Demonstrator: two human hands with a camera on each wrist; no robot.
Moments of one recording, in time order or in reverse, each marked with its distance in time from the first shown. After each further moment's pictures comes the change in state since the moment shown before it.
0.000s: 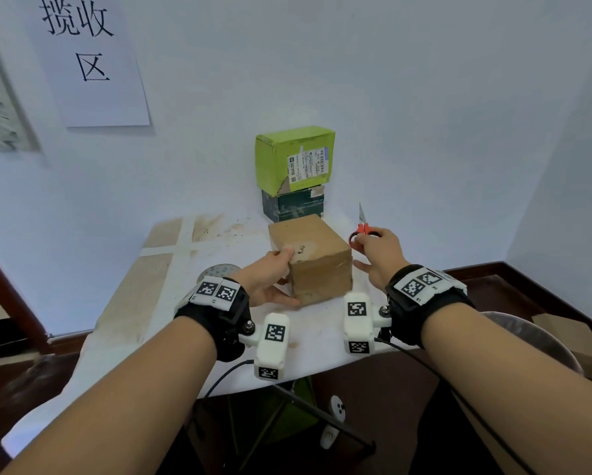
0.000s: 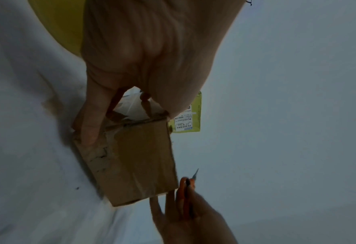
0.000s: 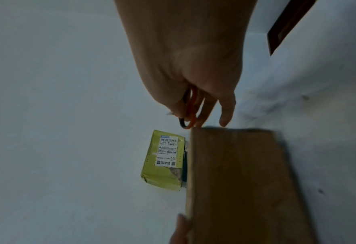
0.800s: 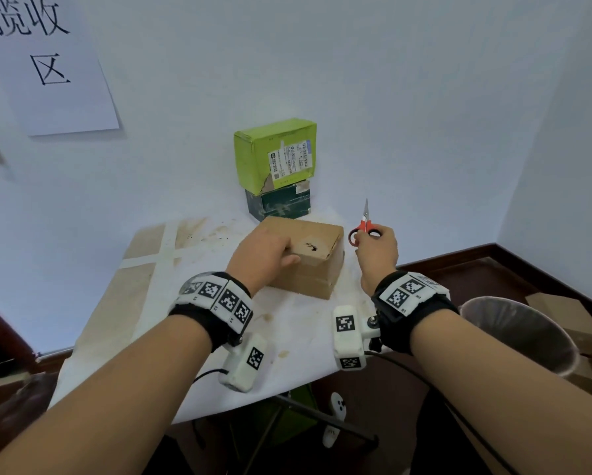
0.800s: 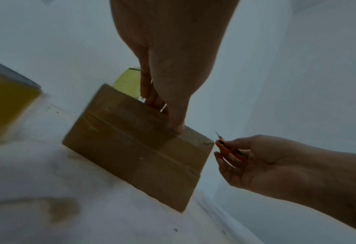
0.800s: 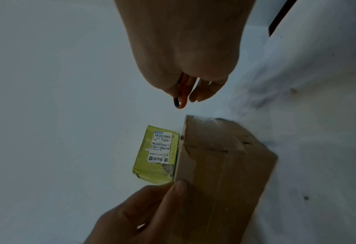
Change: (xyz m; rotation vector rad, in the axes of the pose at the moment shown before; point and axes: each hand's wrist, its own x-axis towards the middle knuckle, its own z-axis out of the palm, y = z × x) left_hand 0.049 0.018 -0.006 1.432 0.330 0.751; right_hand 0.015 0.014 -0.004 0.008 0.279 -0.086
